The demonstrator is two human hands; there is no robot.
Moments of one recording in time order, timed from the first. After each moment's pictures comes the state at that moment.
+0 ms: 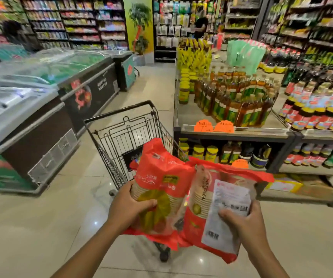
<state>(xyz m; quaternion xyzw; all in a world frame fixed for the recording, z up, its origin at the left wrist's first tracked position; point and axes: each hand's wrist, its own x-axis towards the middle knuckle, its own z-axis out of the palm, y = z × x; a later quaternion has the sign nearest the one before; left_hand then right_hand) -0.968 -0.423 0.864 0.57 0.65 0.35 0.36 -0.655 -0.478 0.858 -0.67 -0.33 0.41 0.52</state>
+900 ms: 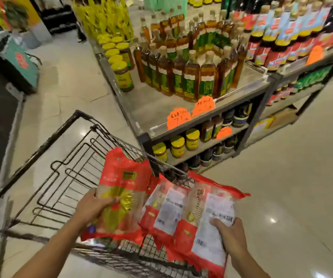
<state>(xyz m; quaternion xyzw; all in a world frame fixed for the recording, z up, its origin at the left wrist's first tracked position) -1.054 0.054 0.745 0.62 0.65 0.06 0.43 -0.732 -0.234 0.635 -0.77 0.04 0.42 0.48</state>
